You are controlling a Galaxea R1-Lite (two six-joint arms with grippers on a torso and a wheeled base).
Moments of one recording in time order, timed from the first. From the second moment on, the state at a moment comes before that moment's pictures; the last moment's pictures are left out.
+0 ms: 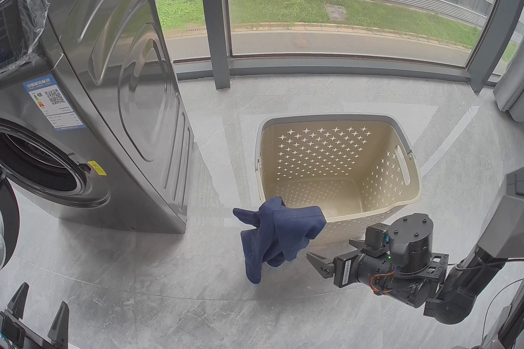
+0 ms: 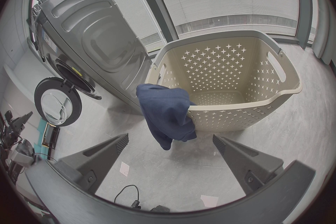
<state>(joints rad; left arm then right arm) -0.01 0.02 -0.02 0.00 0.02 -0.05 0.74 1.97 -0.36 -1.18 -0.20 0.35</state>
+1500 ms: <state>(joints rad) -0.01 0.02 -0.02 0.00 0.02 -0.05 0.71 2.36 -0.76 -1.25 -0.23 0.27</state>
